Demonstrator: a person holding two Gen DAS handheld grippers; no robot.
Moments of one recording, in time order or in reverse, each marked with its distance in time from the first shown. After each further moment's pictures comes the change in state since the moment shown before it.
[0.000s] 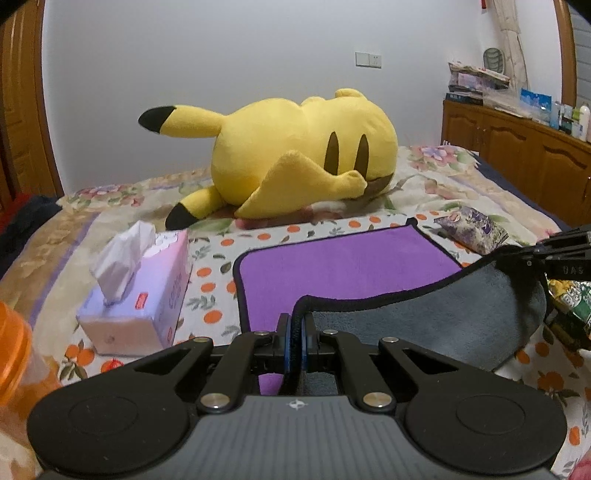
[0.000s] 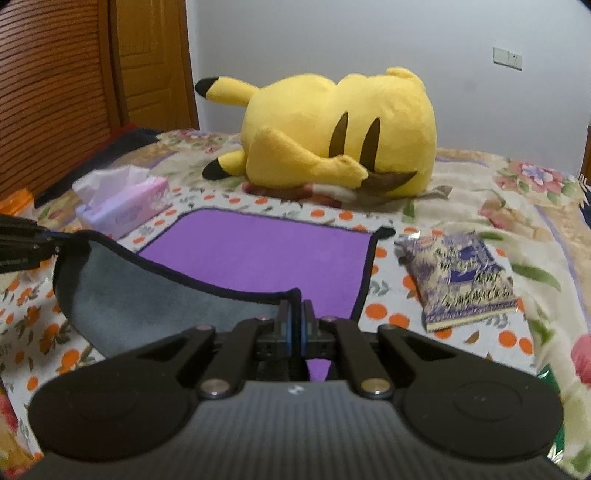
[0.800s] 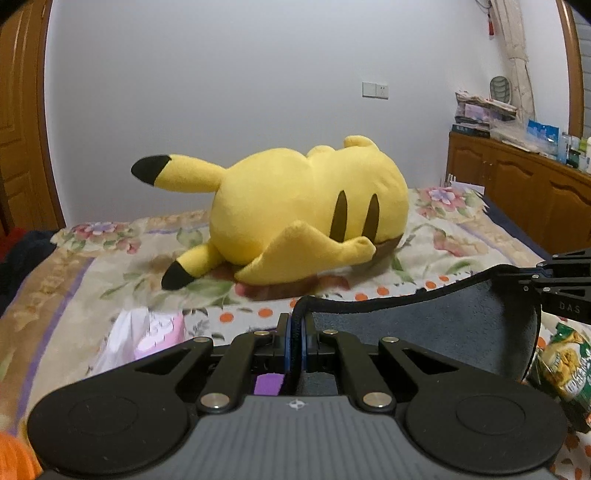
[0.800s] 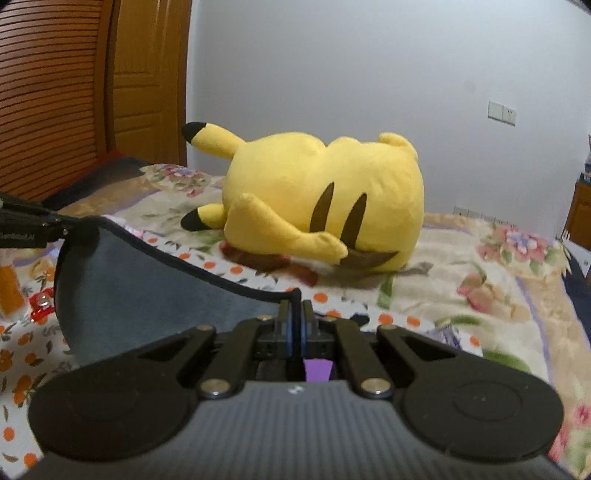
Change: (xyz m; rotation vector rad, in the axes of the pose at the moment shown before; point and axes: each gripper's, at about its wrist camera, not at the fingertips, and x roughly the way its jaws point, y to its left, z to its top) left arm 0.024 0.008 0.078 -0.028 -0.081 0.003; right arm 0.011 -0.001 0.060 -0.094 -0.117 -0.082
